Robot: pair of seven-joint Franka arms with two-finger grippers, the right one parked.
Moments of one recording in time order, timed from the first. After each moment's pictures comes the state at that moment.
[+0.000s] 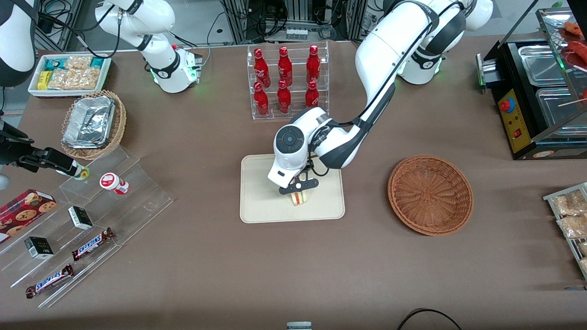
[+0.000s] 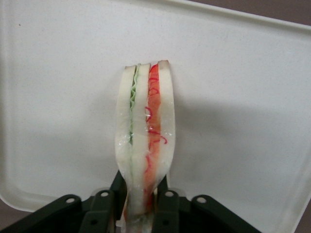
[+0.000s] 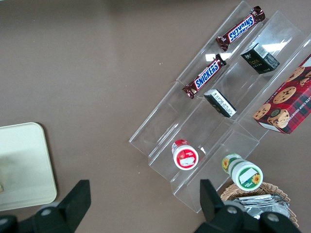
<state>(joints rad) -0.62 0.83 -0.25 -1.32 0.10 2.06 -1.07</state>
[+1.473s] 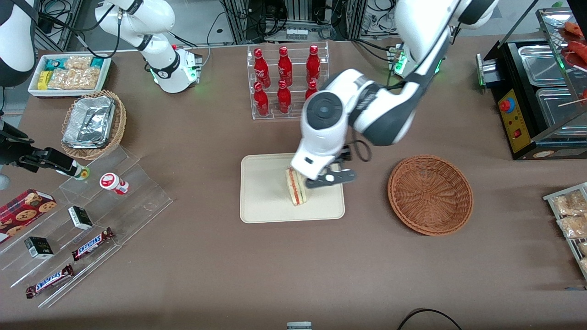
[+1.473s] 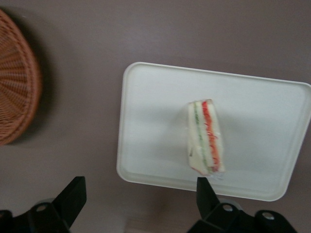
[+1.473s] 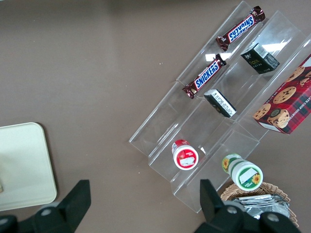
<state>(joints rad) -0.48 0.55 -0.23 -1.27 0.10 1.69 -0.87</state>
